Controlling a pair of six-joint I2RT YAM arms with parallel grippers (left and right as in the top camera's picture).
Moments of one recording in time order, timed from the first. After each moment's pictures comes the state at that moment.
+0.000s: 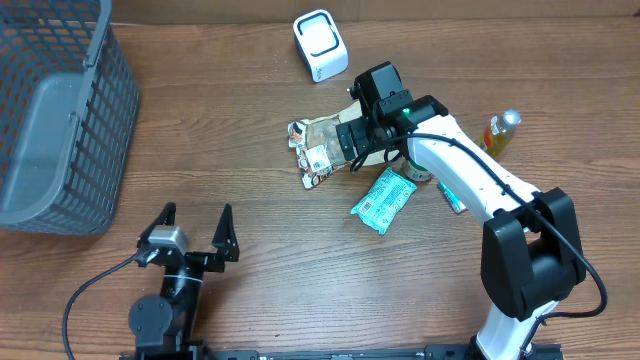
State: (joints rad) left arm 0.05 0.03 0.01 0.00 0.17 -0.23; right arm 0.44 1.92 1.48 -0.68 0.04 0.10
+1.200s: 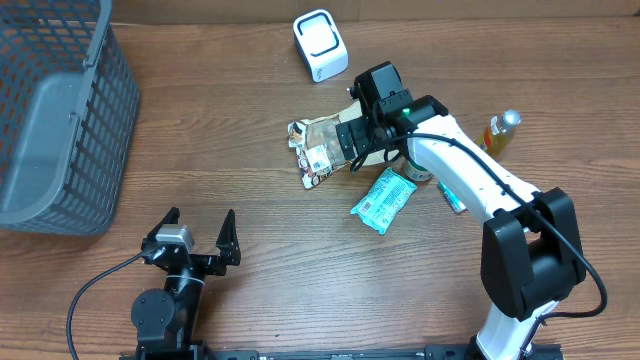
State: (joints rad) left arm 0.05 0.03 0.01 -0.06 0.17 -0.18; right arm 0.44 1.92 1.48 -0.68 0.04 0.10
